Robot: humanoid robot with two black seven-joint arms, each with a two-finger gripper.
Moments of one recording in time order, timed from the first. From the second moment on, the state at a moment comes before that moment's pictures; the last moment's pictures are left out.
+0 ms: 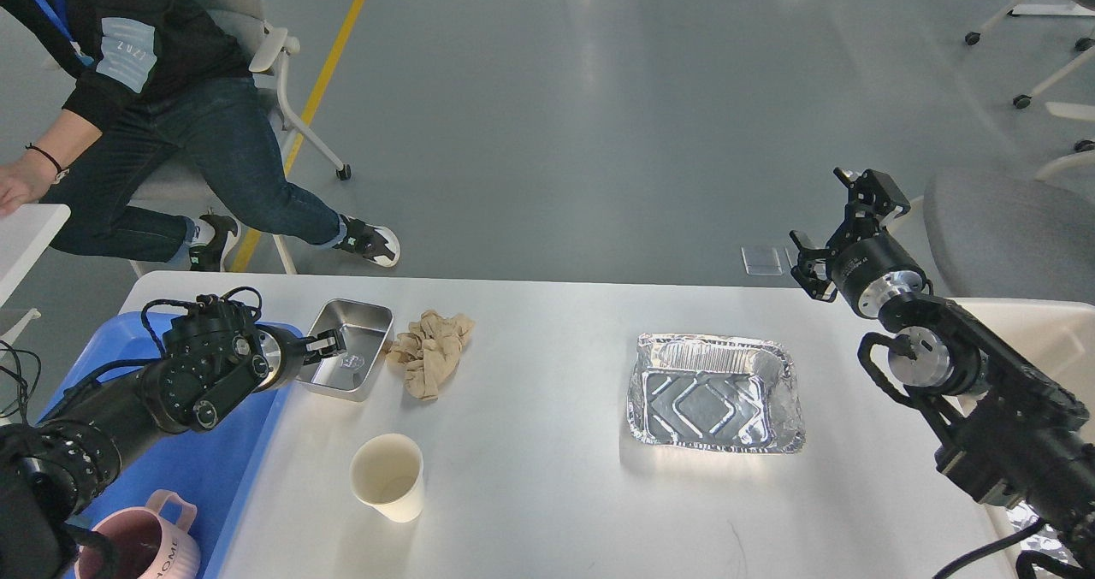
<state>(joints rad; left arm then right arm) -0.84 0.19 -0.37 -0.42 1.32 -0.37 0.20 0.59 -0.32 1.00 0.85 -0.29 0.06 0.15</state>
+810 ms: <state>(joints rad) -0.87 0.19 -0.37 -0.42 1.26 -0.37 0.20 0.59 -0.33 1.00 0.86 -0.29 0.06 0.15</state>
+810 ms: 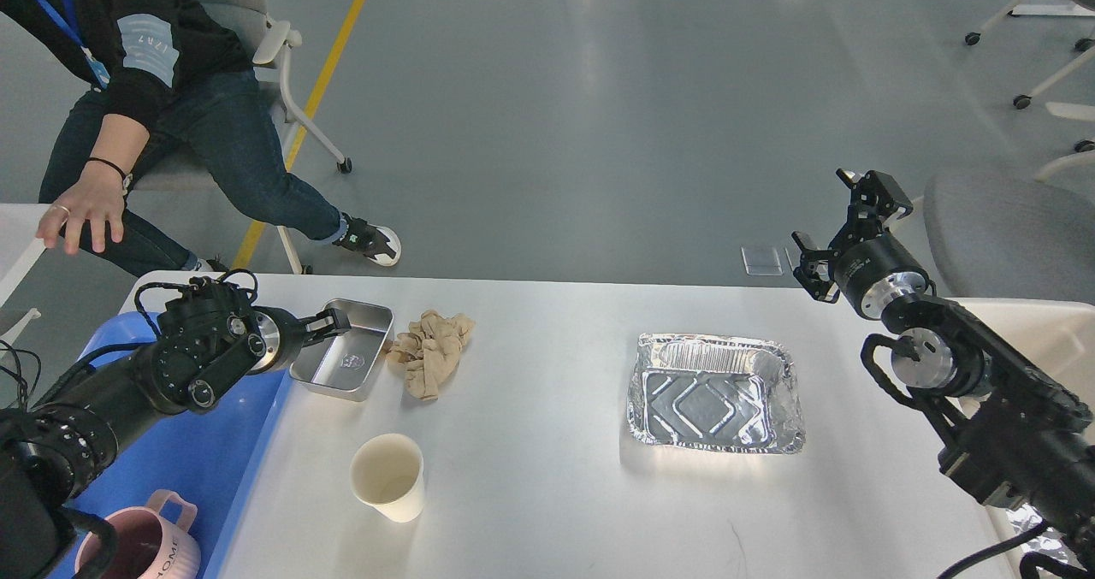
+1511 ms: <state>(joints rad) -0.87 0.17 -0.35 -0.42 1.26 -0.37 0.20 0.57 -0.34 1.01 0.87 -0.29 0.06 0.15</state>
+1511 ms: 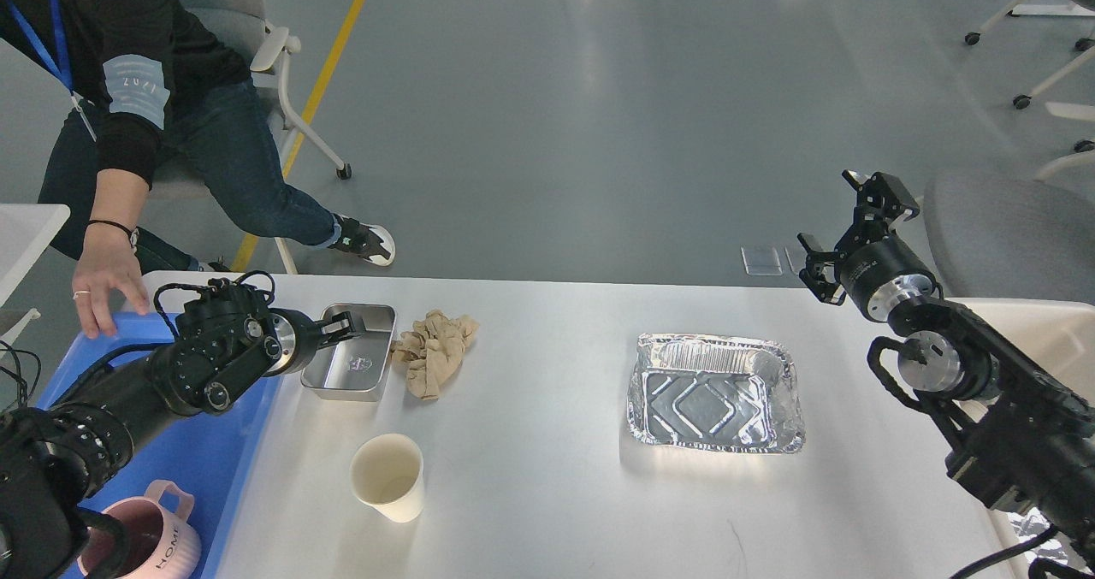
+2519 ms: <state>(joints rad) -0.86 0.17 -0.31 -0.42 1.26 -0.38 0.23 0.56 -0.34 1.01 0.88 -0.29 0.06 0.15</state>
